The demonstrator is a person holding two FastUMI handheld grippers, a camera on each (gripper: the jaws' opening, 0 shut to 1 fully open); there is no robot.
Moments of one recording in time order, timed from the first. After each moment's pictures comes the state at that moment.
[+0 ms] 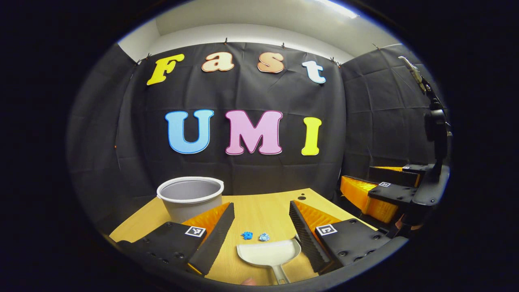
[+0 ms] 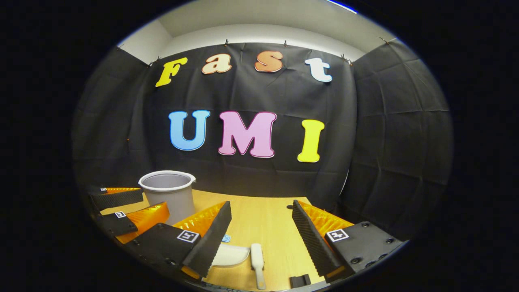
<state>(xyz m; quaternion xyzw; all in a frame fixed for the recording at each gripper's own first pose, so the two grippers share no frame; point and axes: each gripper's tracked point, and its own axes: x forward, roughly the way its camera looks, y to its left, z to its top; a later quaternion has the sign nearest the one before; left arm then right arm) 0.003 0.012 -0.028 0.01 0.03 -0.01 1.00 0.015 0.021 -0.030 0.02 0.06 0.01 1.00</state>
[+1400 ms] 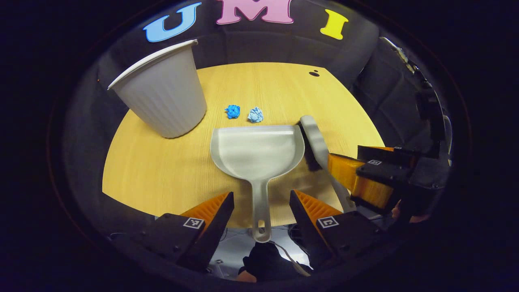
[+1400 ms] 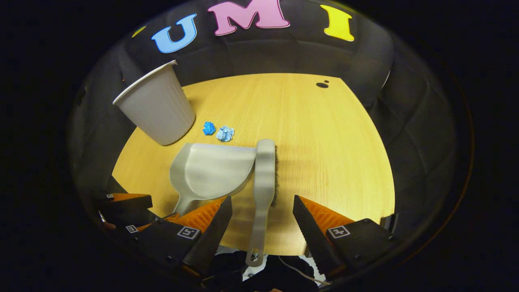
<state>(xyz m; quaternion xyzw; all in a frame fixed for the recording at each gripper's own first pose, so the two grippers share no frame) -0.014 -0.041 -0.196 -0.04 0.53 0.01 0.85 0.018 0.009 -0.295 0.05 0.50 0.12 0.86</state>
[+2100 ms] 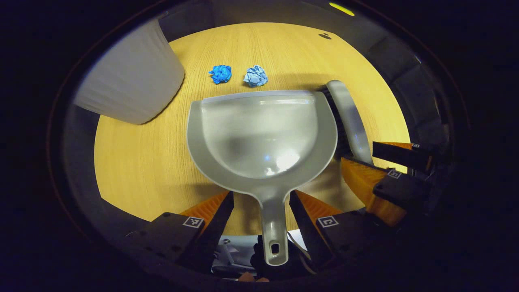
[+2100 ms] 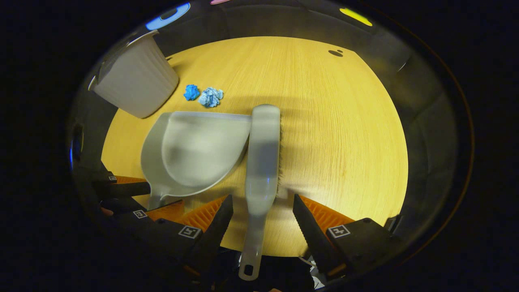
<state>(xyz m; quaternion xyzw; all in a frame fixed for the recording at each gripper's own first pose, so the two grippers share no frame) 0.002 -0.035 -0.235 -0.03 0.66 -0.01 0.75 0.015 0.018 -0.361 0.01 0.63 0.10 0.77</state>
